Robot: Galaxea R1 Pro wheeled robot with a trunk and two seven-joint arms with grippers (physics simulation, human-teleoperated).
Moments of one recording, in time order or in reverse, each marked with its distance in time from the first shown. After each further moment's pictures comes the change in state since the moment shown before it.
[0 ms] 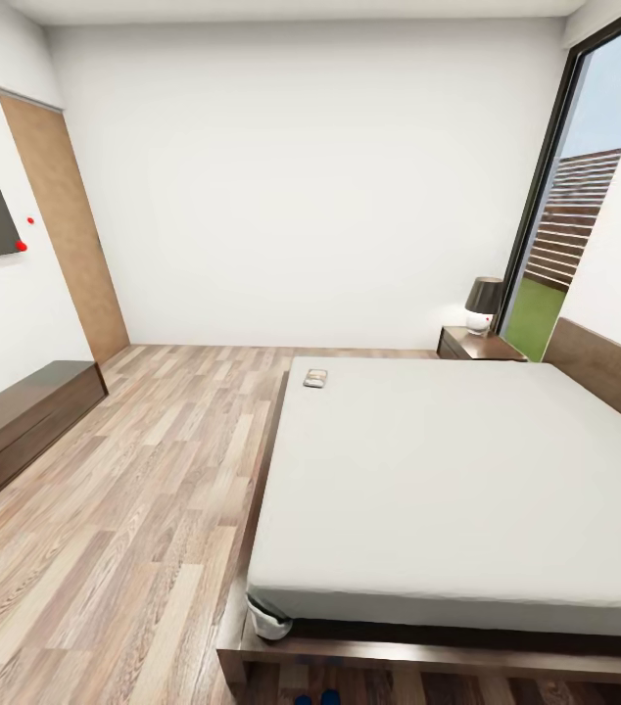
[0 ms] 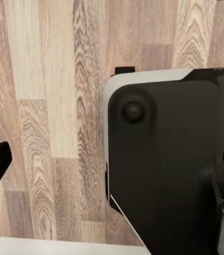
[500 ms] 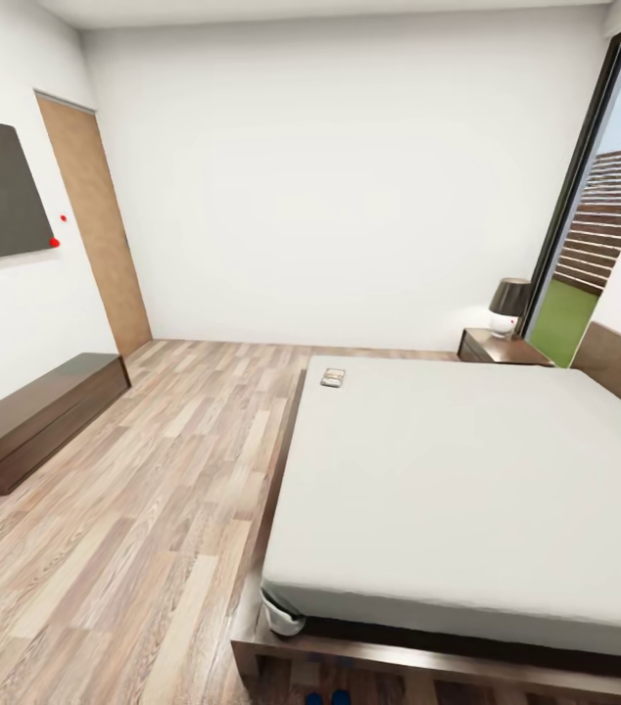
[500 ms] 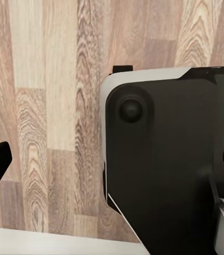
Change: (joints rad) left arm 0.000 -0.004 0.000 -0.001 0.000 0.000 0.000; right arm 0.000 0.000 0.002 0.001 0.002 0.000 -0.005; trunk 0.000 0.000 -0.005
